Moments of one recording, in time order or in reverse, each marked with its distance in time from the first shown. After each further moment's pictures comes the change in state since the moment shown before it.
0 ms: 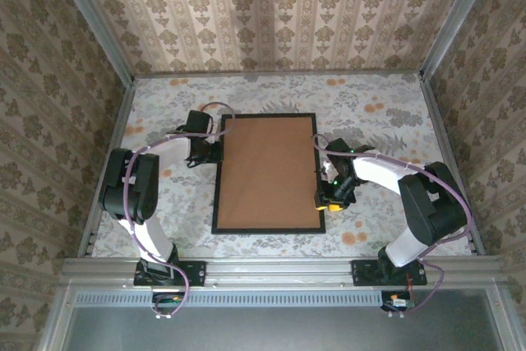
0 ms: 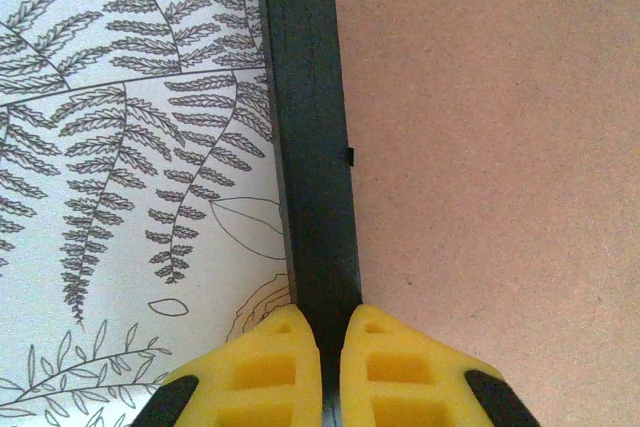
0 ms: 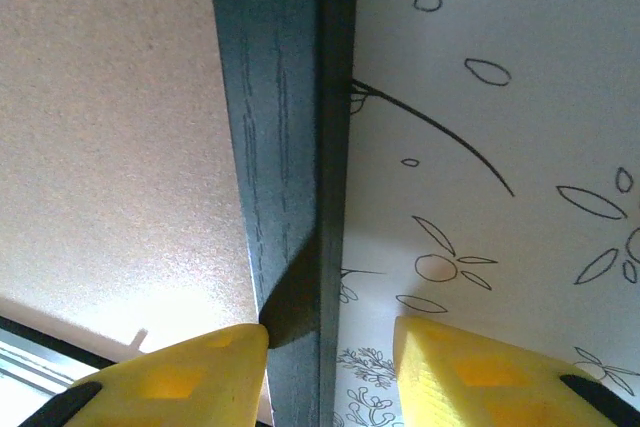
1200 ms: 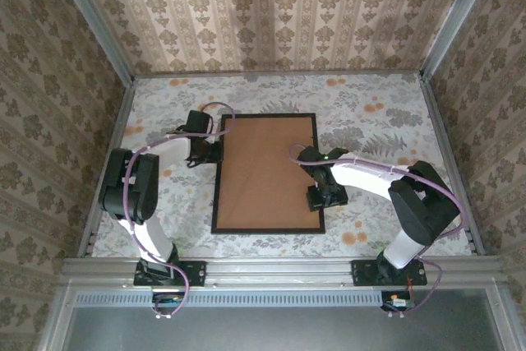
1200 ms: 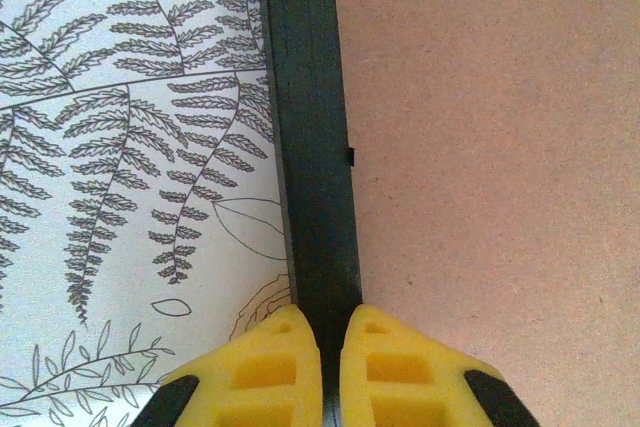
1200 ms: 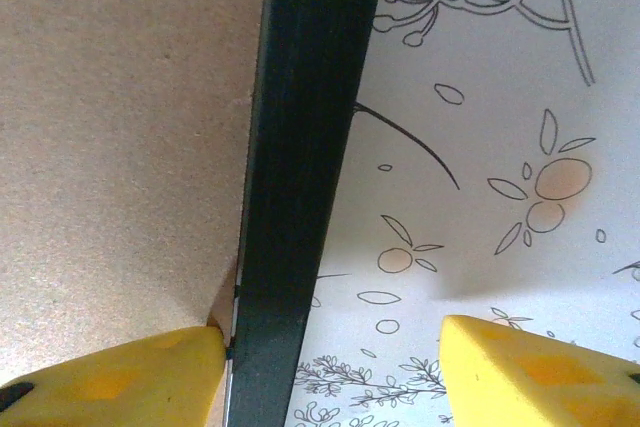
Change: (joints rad) left arm 0.000 -0.001 0.000 0.000 -0.005 0.003; right arm 0.261 0.041 0.104 -0.100 0.438 0.135
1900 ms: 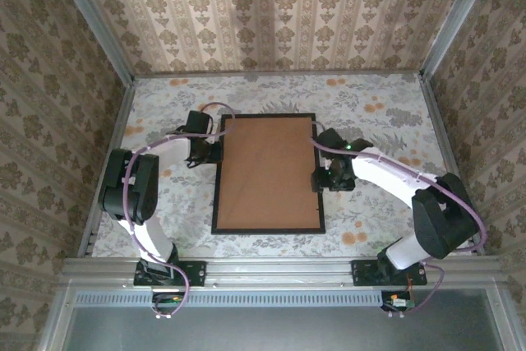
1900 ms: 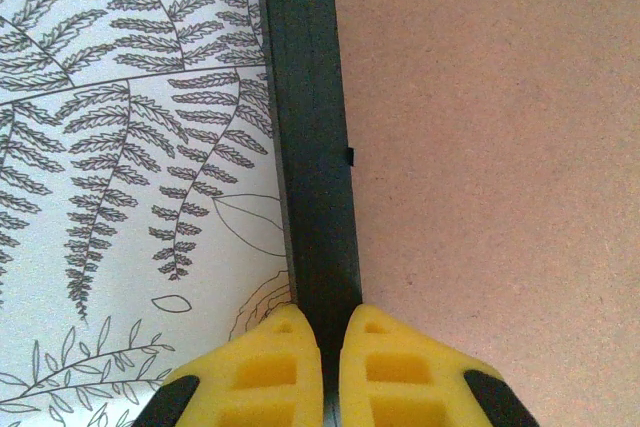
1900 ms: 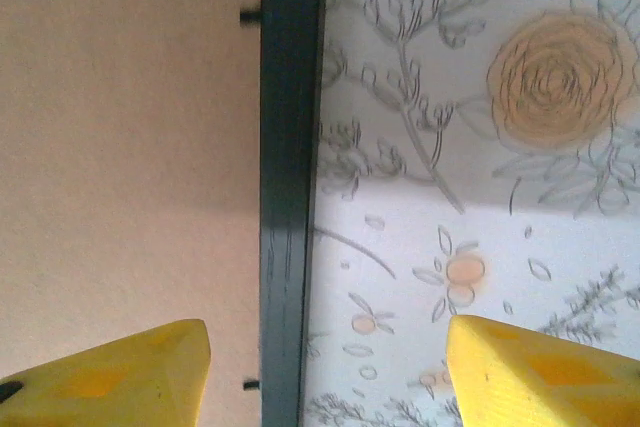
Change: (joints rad) left arm 0.000 -0.003 -0.006 0.003 -0.001 0.000; right arm -0.201 -0.135 0.015 0.097 -0.125 -0.045
